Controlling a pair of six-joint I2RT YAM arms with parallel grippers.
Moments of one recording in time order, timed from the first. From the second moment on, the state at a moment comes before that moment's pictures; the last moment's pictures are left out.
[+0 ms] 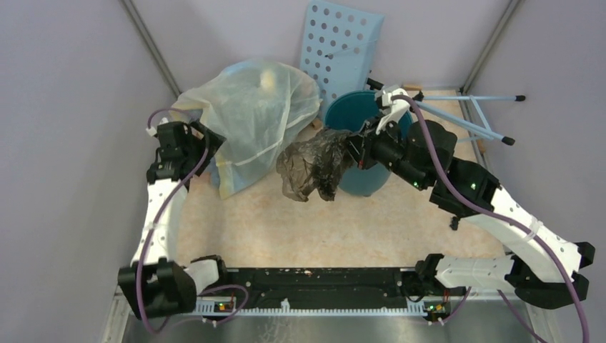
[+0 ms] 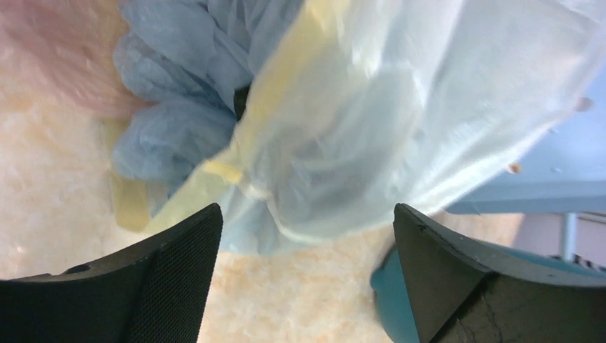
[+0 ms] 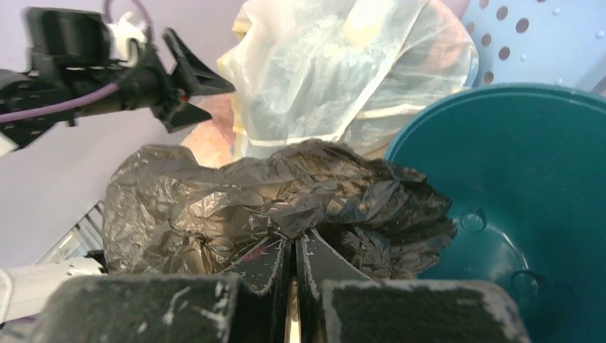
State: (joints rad) left arm 0.14 1.20 1.05 -0.50 0.09 -0.79; right arm 1.01 1.07 1.48 -0.54 0.28 0.28
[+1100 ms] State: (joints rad) left arm -0.58 1.45 1.41 -0.36 0.11 -0.76; right arm 1.01 0.62 0.89 -0.93 0.34 0.76
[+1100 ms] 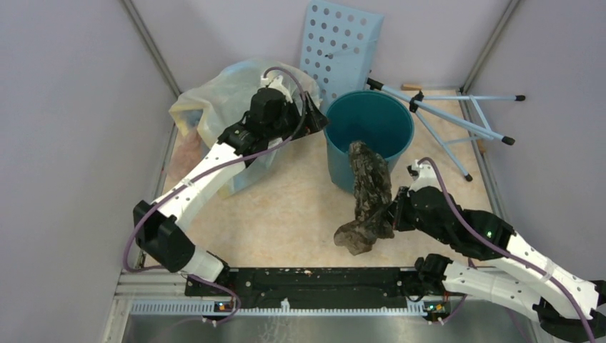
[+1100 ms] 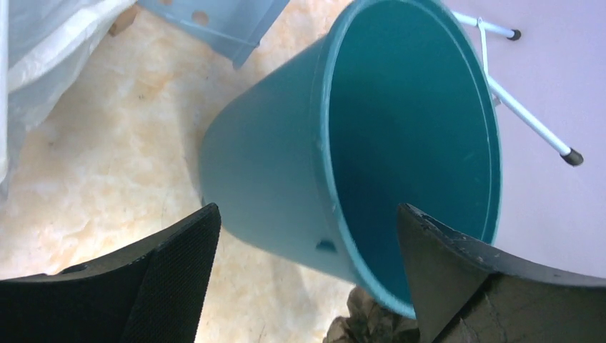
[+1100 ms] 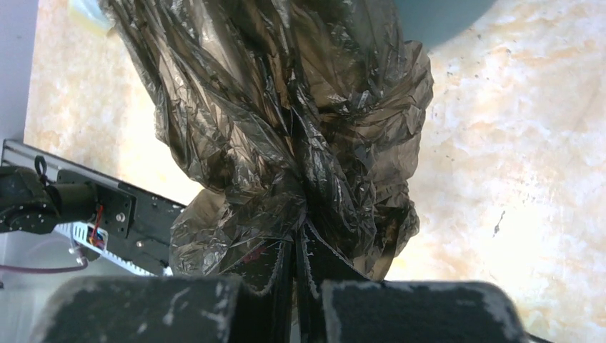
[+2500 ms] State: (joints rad) left arm -0.45 1.86 1.96 -0.75 -0.17 -0.37; right arm 1.01 0.84 0.91 -0.63 0.31 0.58
